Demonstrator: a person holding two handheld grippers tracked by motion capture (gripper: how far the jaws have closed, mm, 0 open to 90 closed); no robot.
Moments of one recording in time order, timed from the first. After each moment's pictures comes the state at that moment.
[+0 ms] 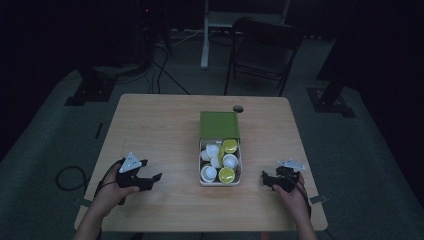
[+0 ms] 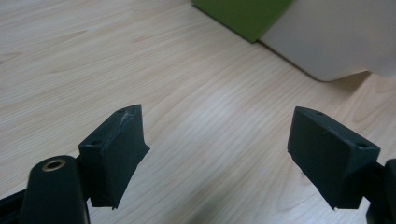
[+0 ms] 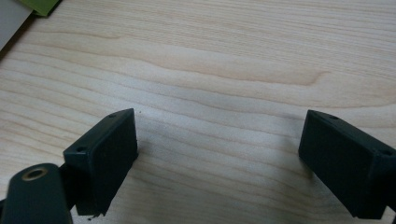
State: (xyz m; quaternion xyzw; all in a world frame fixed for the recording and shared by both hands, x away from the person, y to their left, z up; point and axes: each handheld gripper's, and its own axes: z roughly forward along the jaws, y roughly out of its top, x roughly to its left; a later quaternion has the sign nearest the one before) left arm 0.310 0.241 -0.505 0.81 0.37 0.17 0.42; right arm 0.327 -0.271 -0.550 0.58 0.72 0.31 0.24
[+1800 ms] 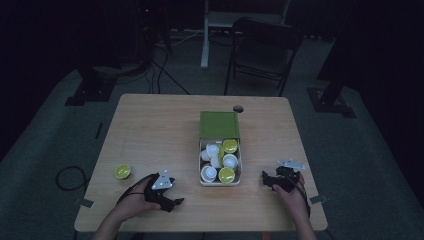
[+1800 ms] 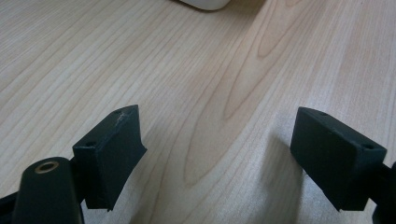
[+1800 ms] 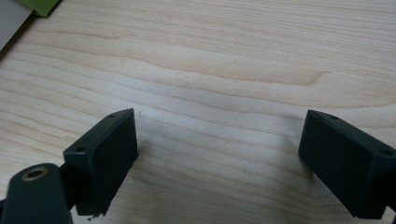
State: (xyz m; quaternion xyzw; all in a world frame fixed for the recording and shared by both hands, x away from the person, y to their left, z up) left arm 0.294 0.177 -0.546 0.89 0.23 0.10 0.37; right arm 0.327 -0.271 -0.550 0.58 0.72 0.31 0.24
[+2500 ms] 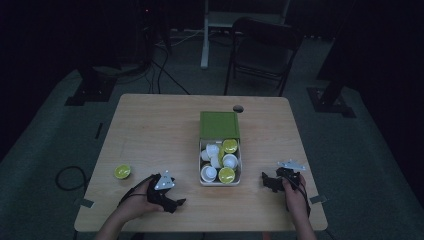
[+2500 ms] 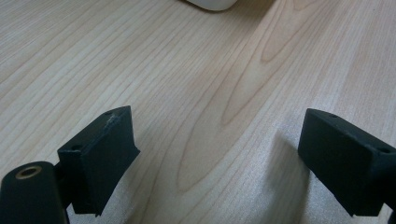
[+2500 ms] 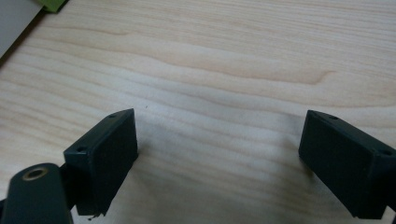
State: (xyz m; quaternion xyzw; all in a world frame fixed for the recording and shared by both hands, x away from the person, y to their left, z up) left arm 0.290 0.169 -0.546 0.89 0.26 0.11 0.36; right arm 0.323 -0.271 -0.550 0.57 0.72 0.31 0.24
